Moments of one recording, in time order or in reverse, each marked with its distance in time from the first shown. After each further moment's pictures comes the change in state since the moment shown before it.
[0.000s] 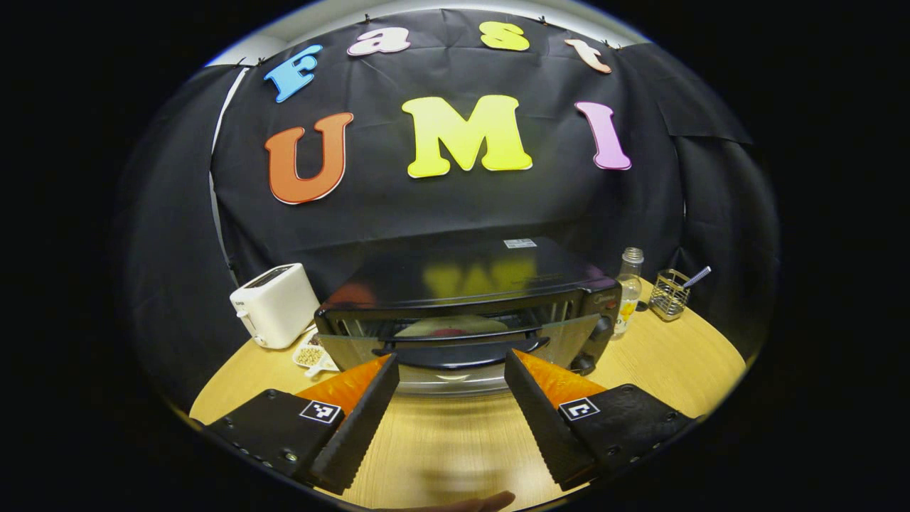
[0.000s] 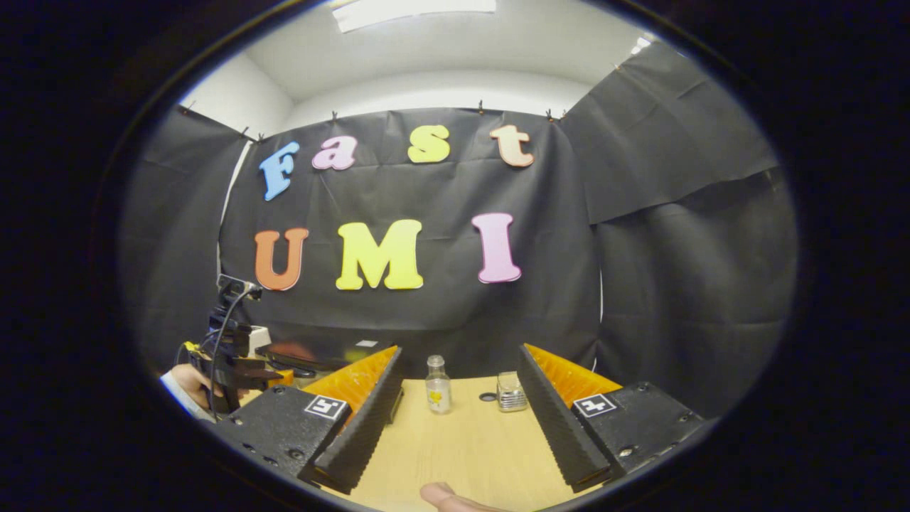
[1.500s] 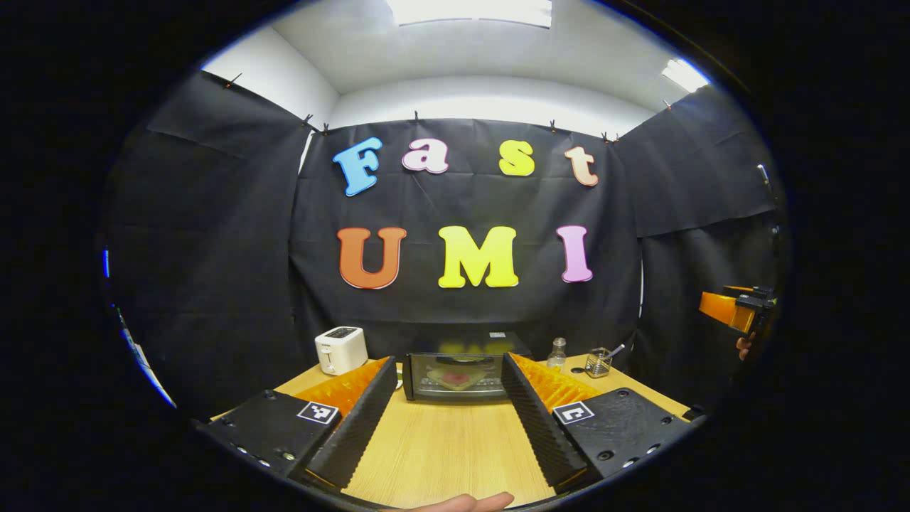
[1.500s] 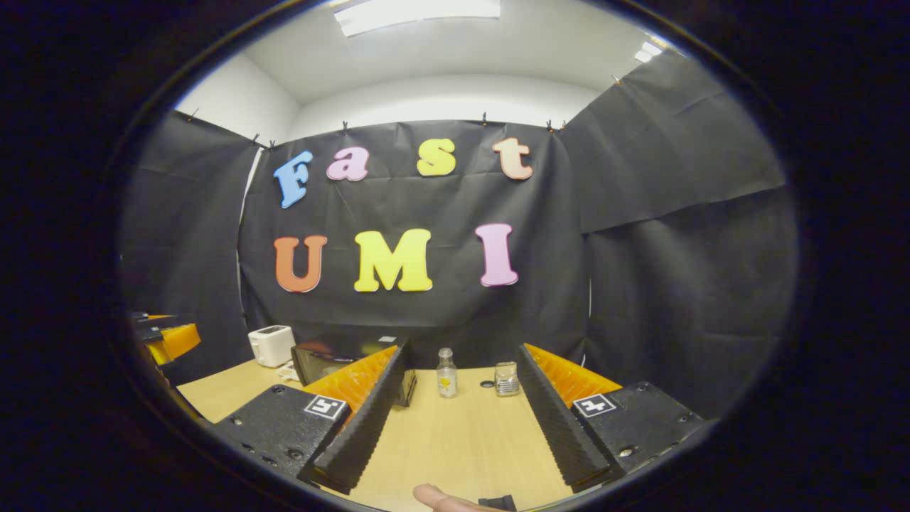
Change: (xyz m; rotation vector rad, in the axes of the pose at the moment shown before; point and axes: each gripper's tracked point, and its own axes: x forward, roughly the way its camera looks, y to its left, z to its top) left arm -0.357 0.003 0.064 -0.075 -0.356 -0.034; right arm -0.131 0.023 0.037 0.007 0.048 0.013
